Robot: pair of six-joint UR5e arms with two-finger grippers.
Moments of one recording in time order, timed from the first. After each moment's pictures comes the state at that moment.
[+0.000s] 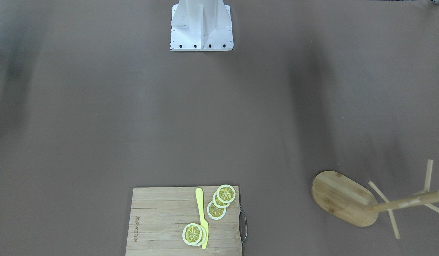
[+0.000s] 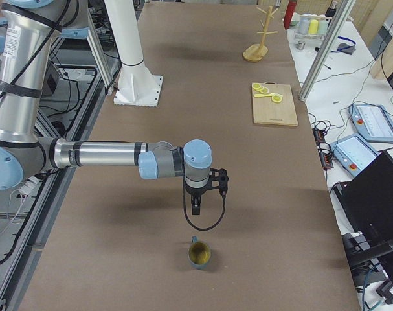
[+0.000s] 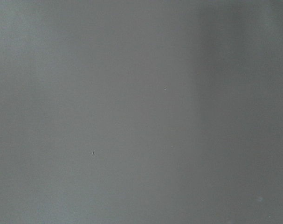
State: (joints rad) left arm -1.59 -1.40 -1.80 -1.57 -2.35 0.09; right arm 1.45 -1.83 1.84 -1.47 2.33 0.12
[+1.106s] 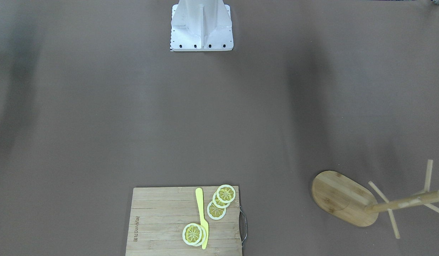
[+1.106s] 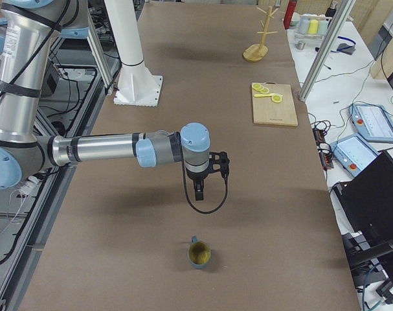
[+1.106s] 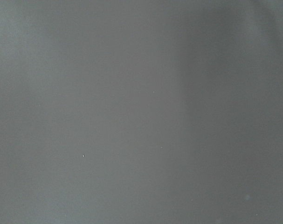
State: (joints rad) left arm -1.59 -1.39 -1.84 -1.58 -2.37 0.09; right arm 1.45 -1.84 1.95 -1.47 2.37 0.12
